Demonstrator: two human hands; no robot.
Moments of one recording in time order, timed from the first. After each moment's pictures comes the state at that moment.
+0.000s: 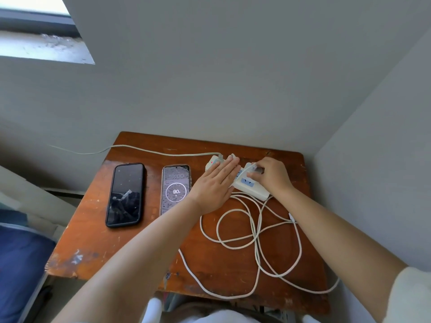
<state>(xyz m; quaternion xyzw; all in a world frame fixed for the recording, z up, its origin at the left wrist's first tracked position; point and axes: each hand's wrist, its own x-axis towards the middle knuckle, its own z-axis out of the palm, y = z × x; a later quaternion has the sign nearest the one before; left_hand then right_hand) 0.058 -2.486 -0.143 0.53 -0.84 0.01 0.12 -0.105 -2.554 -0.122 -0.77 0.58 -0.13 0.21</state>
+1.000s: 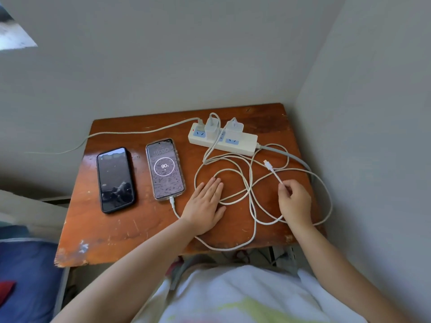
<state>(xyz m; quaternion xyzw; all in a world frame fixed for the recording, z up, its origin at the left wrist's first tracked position) 0.047 -2.392 -0.209 0.54 -0.83 -0.14 -0.05 -0.167 -2.397 -0.173 -0.51 0.76 -0.31 0.28</state>
